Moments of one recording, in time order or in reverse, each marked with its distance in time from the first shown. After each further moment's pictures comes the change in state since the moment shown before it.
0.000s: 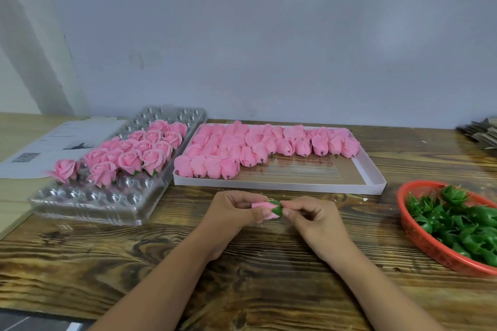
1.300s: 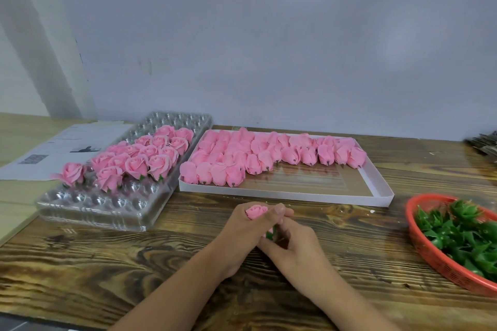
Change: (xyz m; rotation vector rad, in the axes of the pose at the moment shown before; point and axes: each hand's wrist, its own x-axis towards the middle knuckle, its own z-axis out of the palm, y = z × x) left_hand -0.006 0.005 0.018 -0.007 -0.093 0.029; right_hand -0.016 -0.022 0.039 -0.044 -0.185 0.004
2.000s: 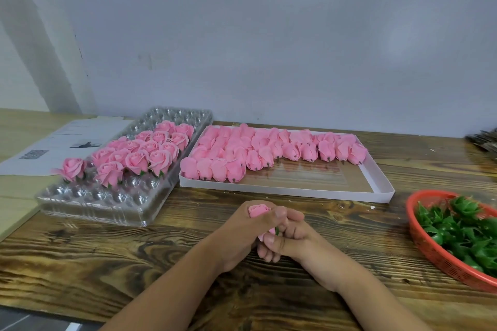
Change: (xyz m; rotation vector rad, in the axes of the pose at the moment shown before) left_hand 0.002 -0.002 -0.011 -0.031 -0.304 0.006; right_hand 0.003 -0.013 -0.022 0.488 -0.409 0.216
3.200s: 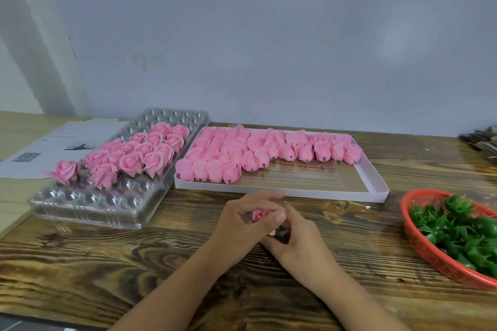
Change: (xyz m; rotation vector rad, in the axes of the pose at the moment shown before) left_hand -0.002 0.004 0.013 0.340 0.372 0.280; right_hand 0.004 0.025 -0.003 -0.603 0.455 -0.201
